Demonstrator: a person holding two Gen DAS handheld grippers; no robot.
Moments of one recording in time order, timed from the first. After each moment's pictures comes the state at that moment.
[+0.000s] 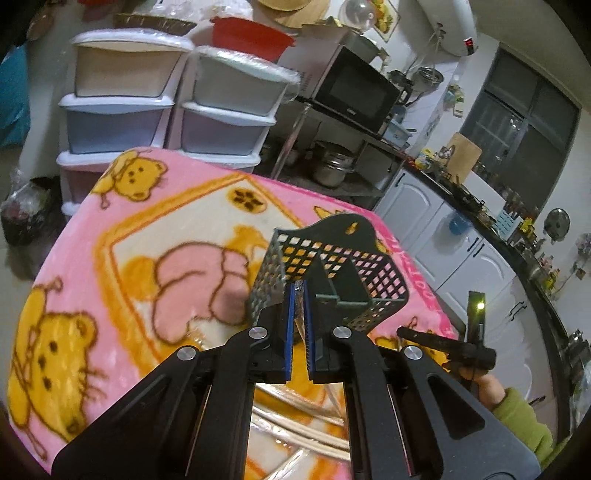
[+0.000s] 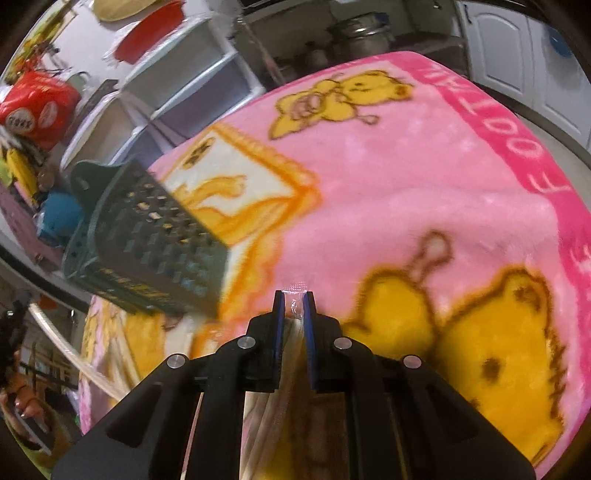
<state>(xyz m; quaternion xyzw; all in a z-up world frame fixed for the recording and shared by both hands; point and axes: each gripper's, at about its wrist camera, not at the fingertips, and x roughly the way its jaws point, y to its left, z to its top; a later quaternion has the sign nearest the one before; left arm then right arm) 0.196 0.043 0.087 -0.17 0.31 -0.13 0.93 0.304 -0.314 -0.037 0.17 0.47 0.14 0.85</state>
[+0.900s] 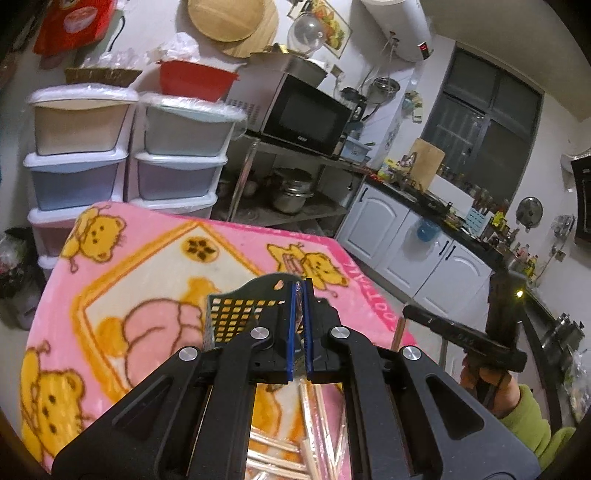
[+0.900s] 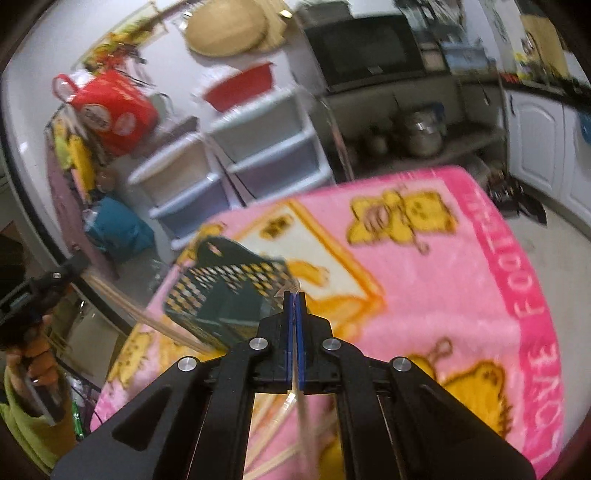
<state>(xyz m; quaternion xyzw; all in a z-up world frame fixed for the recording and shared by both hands) 0.198 0.010 0.157 -0.14 0.26 -0.19 0.94 0.252 -0.286 0.108 0.11 0.31 0.24 0.91</state>
